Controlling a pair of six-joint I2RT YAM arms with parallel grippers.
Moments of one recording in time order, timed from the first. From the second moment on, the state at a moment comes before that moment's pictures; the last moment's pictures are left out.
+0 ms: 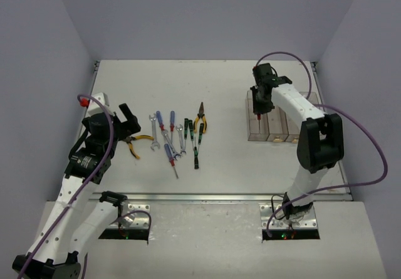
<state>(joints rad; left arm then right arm) -0.21 0.66 0.80 -0.59 -0.35 -0.44 0.24 1.82 1.41 -0.72 0.18 0.18</state>
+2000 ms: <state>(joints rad) -0.21 0.65 0.80 -0.58 -0.37 -0.44 0.79 2.57 2.21 -0.59 0.22 0.50</state>
